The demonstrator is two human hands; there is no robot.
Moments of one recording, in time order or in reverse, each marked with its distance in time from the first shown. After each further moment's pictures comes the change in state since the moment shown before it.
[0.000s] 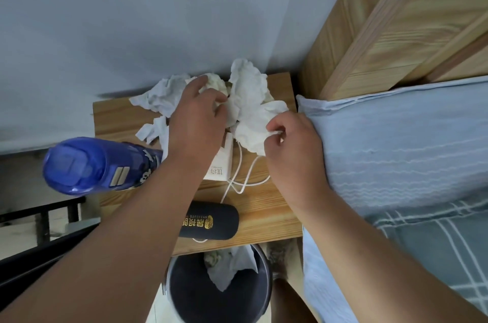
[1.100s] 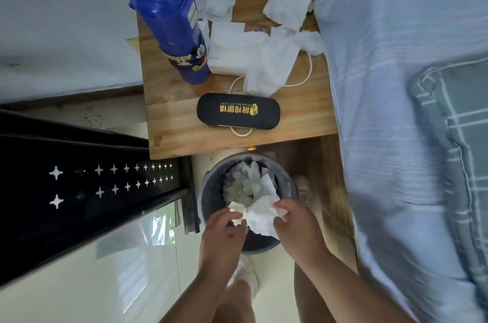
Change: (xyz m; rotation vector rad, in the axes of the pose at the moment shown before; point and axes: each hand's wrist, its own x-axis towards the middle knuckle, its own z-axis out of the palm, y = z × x) left_hand -0.380 -0.158 0.048 -0.451 -0.327 -0.593; right_hand -0.322 0.090 0.085 0.005 -0.480 0.510
